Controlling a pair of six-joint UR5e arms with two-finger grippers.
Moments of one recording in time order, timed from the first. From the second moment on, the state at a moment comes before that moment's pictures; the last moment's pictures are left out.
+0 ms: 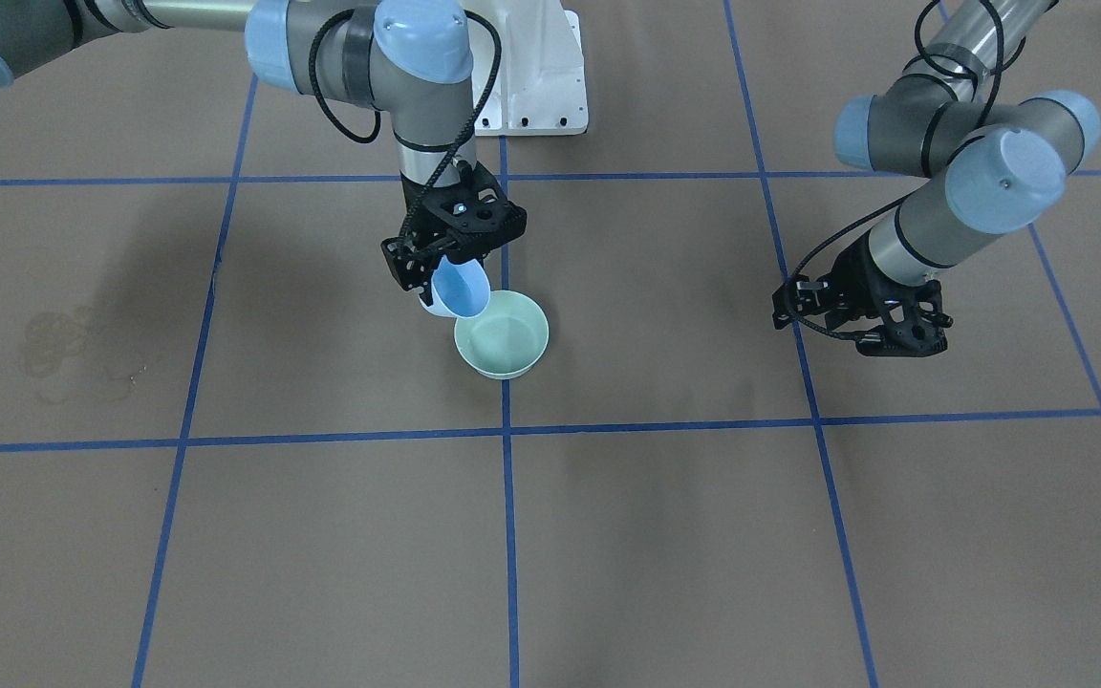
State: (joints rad) left arm -0.91 -1.89 -1.66 -1.83 -2.32 -0.92; right arm 0.48 -0.83 1.69 -1.68 1.68 0.58
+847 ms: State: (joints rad) left arm -0.92 -1.87 -1.67 -1.83 -2.32 -0.91; right arm 0.47 -0.63 1.54 -1.99 1.62 0.12
